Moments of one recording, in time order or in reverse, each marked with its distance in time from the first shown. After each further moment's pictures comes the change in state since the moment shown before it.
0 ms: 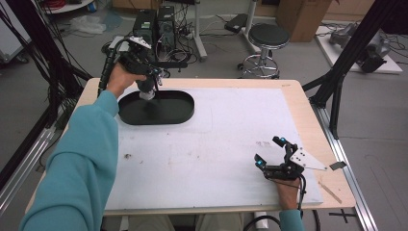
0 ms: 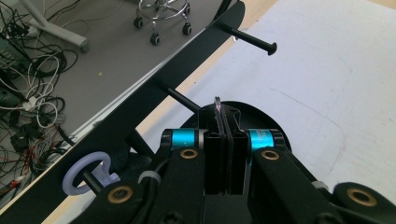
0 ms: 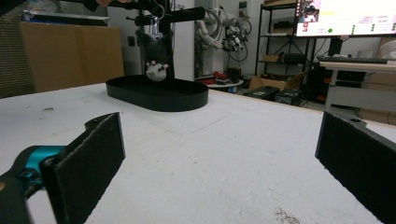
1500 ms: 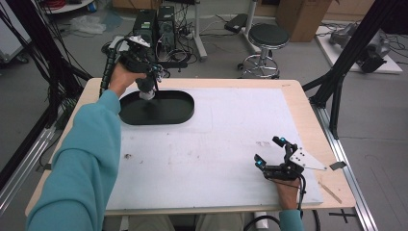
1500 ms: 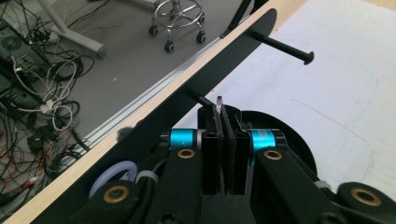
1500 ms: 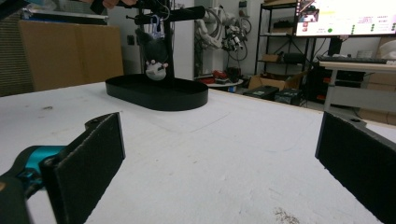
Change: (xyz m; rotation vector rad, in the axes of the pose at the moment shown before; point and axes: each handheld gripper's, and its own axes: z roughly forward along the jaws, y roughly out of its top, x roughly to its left) left arm 0.012 -0.003 0.007 -0.039 0.052 -0.012; right arm 0.001 0.000 0.000 0.005 0.001 -0.004
